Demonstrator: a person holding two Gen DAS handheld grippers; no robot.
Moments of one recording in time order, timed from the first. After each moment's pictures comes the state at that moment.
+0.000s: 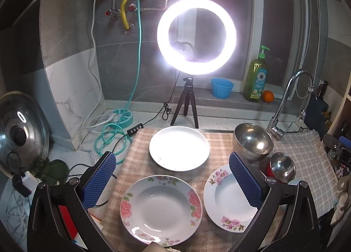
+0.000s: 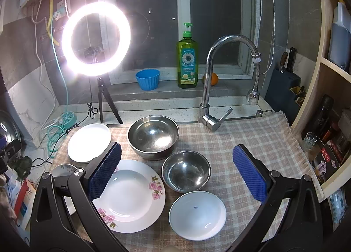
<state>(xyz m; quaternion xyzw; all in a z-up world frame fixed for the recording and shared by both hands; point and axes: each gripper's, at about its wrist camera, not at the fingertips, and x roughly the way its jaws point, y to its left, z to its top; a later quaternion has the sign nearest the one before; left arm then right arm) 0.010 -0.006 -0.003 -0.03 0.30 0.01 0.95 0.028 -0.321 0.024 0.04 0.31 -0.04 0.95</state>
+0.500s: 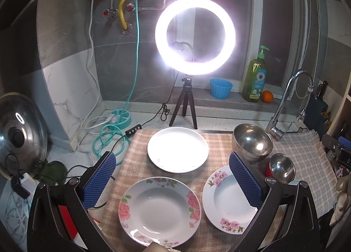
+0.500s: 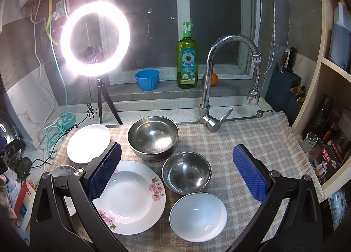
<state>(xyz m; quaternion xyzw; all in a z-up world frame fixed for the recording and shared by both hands) 0.015 -0.006 -0.004 -0.03 0.30 0.00 0.95 0.029 -0.321 0.023 0.04 0.31 -0.04 0.95</state>
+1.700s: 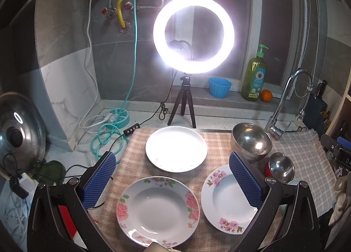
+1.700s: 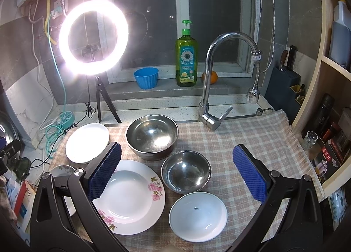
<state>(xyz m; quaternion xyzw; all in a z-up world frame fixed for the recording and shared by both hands) 0.017 -0.008 -0.006 -0.03 0.30 0.00 0.95 0.031 -0.321 0.020 0.04 0.32 -0.04 0.95</state>
